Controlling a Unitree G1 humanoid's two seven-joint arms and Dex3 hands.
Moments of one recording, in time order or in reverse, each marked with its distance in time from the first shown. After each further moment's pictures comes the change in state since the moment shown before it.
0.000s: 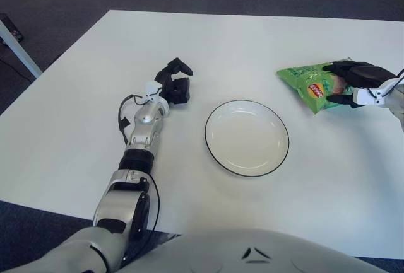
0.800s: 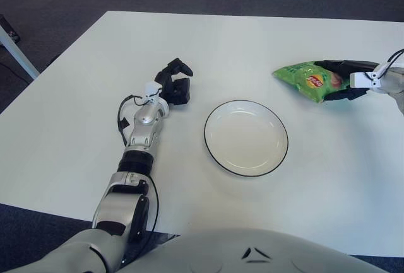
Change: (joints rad) left arm 0.017 0.002 -0.008 -0.040 -0.001 0.021 0.000; right arm -0.195 0.070 0.109 0.270 0.023 -0.015 0.055
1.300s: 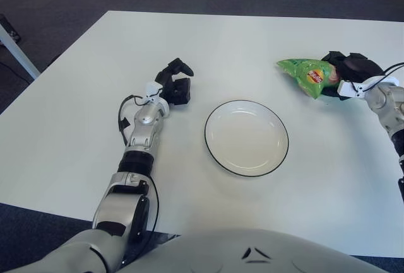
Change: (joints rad) left arm 0.001 -0.001 -0.005 -0.004 0.001 -0.001 0.000; right arm 0.138 0.098 -0.050 -0.036 -0.077 0.127 -0.669
